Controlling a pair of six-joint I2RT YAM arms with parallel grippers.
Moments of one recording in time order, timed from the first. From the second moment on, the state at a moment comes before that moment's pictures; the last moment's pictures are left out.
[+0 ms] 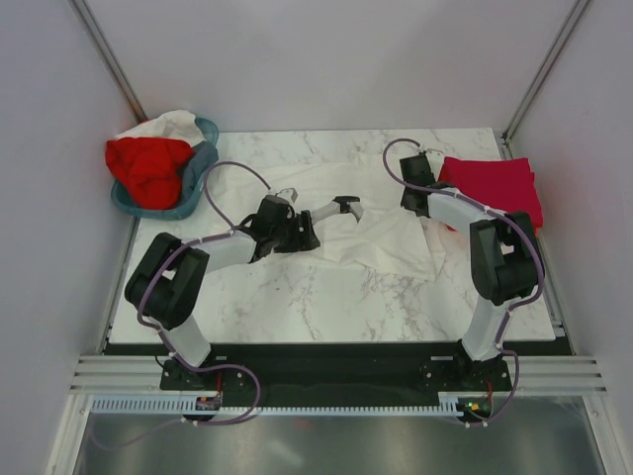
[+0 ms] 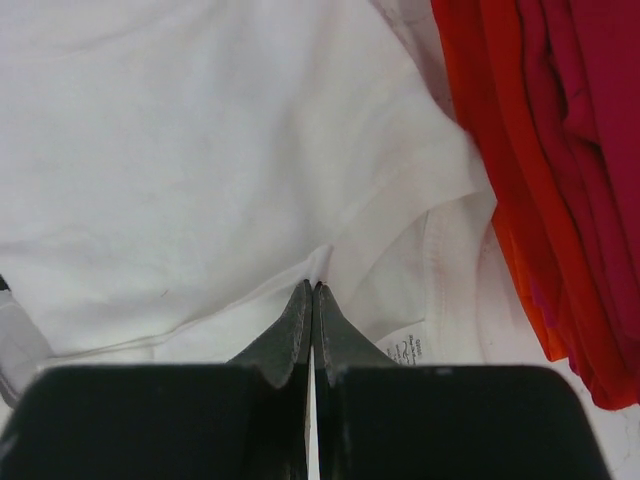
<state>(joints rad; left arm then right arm) -0.50 1.71 0.86 0.08 0.14 -0.51 0.27 1.86 1.23 -0.24 0.43 0.46</state>
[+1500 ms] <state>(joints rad) -0.54 1.66 0.87 -0.02 0.03 -0.51 0.27 1.38 0.82 -0.35 0.38 0.55</state>
